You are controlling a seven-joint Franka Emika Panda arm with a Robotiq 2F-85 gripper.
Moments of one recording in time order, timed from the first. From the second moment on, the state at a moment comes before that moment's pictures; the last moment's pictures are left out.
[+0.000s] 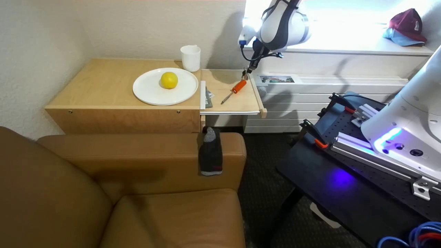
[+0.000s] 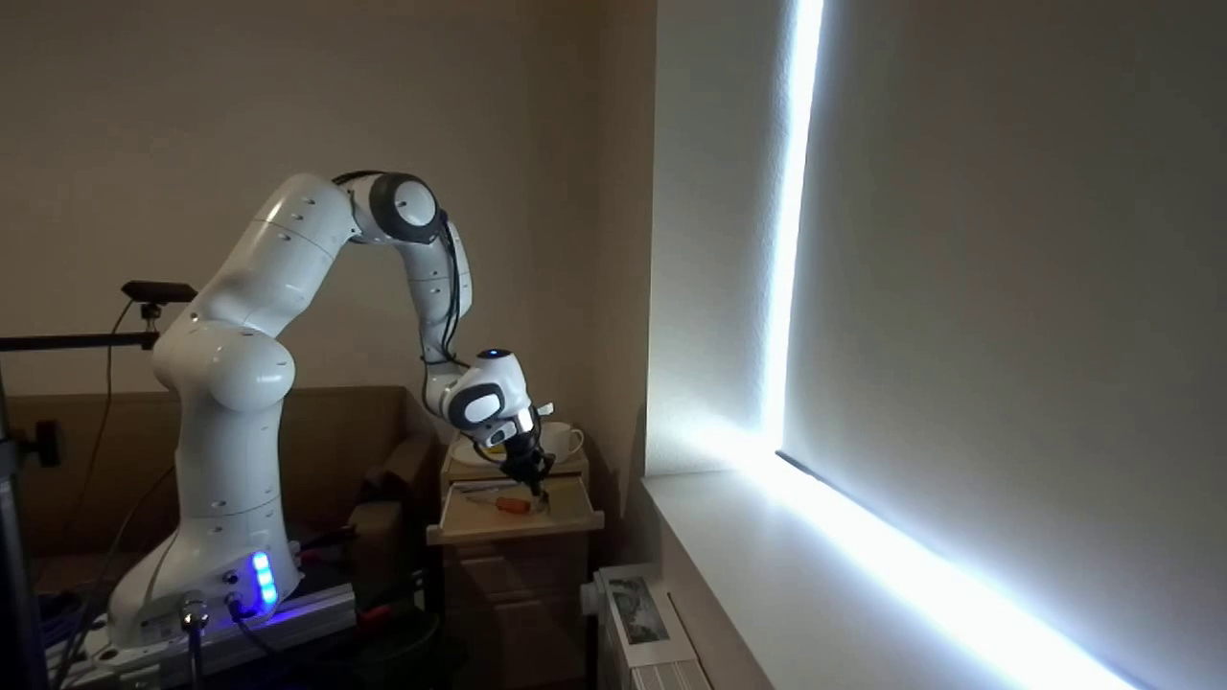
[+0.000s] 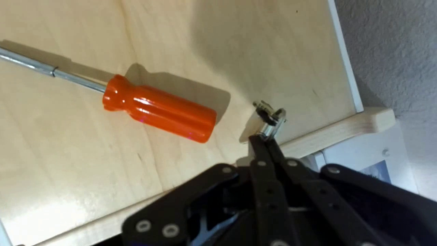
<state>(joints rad) 0.04 0.54 -0.01 -2.40 0.24 3.28 2.34</state>
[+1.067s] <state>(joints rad) -0.05 0.72 0.12 -2.22 0.32 3.44 2.33</state>
